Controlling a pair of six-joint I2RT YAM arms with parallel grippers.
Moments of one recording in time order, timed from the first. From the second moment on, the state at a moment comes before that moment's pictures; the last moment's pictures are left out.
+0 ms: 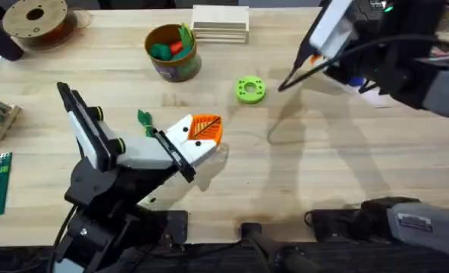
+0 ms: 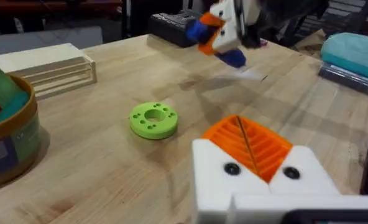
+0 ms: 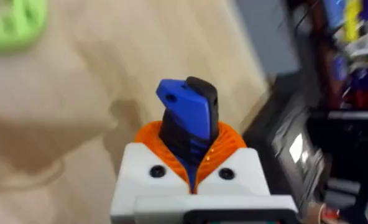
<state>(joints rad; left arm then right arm) -0.39 0.01 0.01 -0.05 0.48 -0.13 0.09 1.37 0.75 -0.01 -0.06 -1.06</state>
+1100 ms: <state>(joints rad) -0.39 0.01 0.01 -0.05 0.48 -0.13 0.23 1.49 0.77 -0.21 0.02 -0.97</state>
